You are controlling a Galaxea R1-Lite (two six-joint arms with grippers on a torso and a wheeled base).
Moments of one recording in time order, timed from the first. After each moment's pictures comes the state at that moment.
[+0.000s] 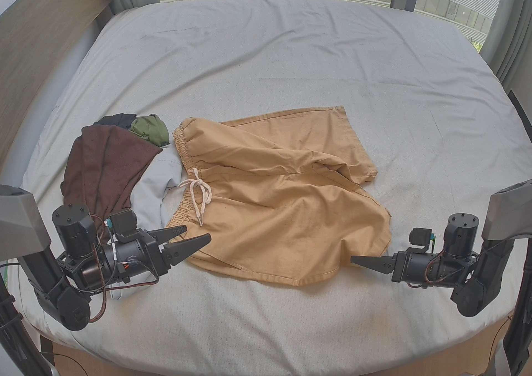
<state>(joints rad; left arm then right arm) -0.22 1.98 -0.28 -1.55 -0.65 -0.38 0.23 2.17 -0.29 -1.54 0.71 0.53</state>
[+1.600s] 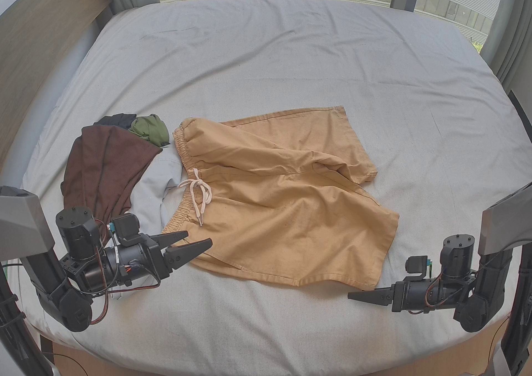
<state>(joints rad) -0.22 2.01 -0.27 -1.55 -0.65 -0.38 0.28 2.21 -0.14 -1.54 0.75 0.50</state>
